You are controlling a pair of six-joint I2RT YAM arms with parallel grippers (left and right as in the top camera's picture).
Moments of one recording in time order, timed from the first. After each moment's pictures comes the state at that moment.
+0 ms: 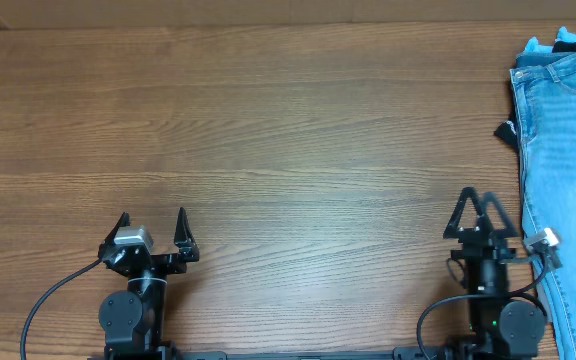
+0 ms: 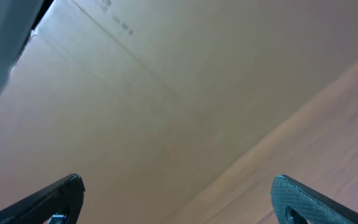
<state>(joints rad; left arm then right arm) 0.06 0.02 0.01 -0.08 0.03 -0.15 0.01 0.06 0.08 0.19 0.02 0.83</state>
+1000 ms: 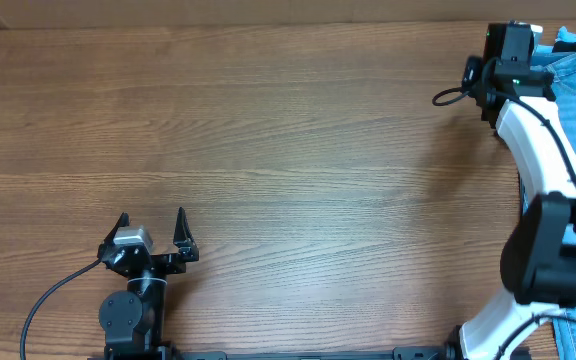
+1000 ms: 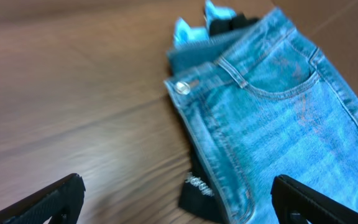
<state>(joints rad) 0.06 0.02 0.01 -0.08 0.02 -0.15 -0.10 1.93 1.52 -0.46 0.49 0.11</state>
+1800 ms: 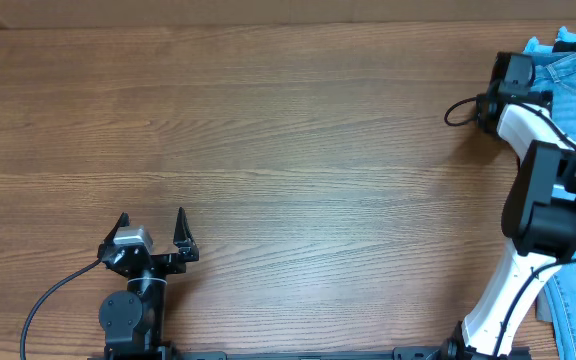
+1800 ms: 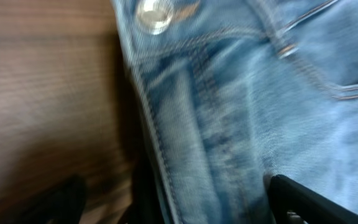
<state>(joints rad) 0.06 0.02 0.01 -0.08 0.02 -0.15 -0.22 2.24 1.53 -0.23 0.57 -0.23</state>
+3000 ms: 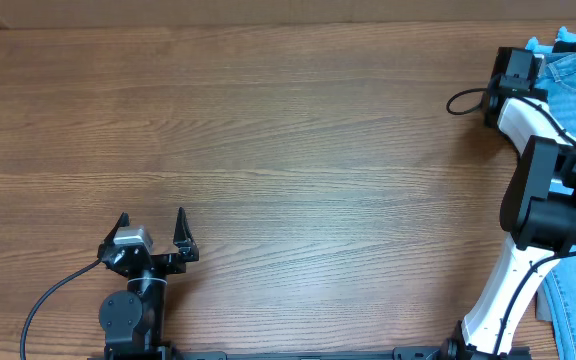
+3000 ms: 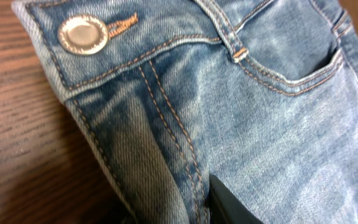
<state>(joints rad) 0.06 0.01 0.01 -0.08 0.02 -0.15 -0.22 2.28 1.63 -0.28 0.67 -0.09</state>
